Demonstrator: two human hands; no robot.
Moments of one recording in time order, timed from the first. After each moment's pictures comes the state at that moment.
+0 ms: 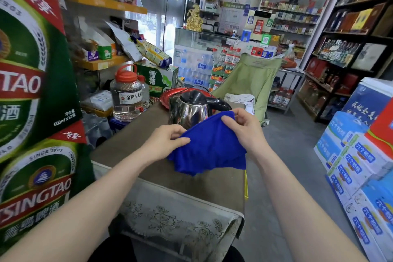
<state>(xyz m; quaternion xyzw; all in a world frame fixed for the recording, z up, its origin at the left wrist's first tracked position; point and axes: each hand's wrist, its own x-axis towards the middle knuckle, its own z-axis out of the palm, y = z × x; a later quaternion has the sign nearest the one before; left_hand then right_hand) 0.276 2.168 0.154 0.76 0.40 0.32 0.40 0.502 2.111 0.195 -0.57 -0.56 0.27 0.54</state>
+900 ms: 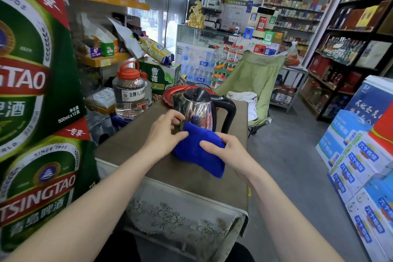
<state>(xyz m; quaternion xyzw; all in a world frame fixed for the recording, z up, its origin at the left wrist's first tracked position) 0.276 2.166 0.156 0.73 0.49 0.40 0.28 0.468 2.090 0.158 -0.56 -0.59 0.39 0.43</state>
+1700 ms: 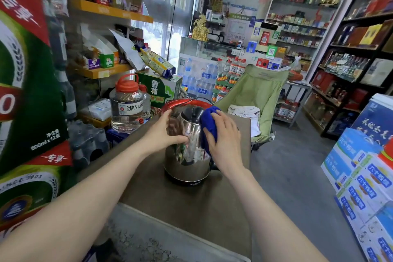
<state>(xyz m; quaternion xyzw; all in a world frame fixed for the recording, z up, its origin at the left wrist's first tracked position) 0.286 2.260 0.172 0.71 0.47 0.34 0.40 0.478 2.201 0.164 -0.64 -0.66 -0.11 0.38</state>
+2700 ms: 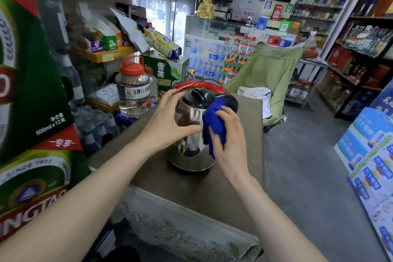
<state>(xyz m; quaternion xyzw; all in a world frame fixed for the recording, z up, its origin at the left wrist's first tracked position) 0.277 2.235 0.163 0.79 0.45 0.38 0.19 0.455 2.167 0.125 -0.54 -0.66 -0.02 0.52</state>
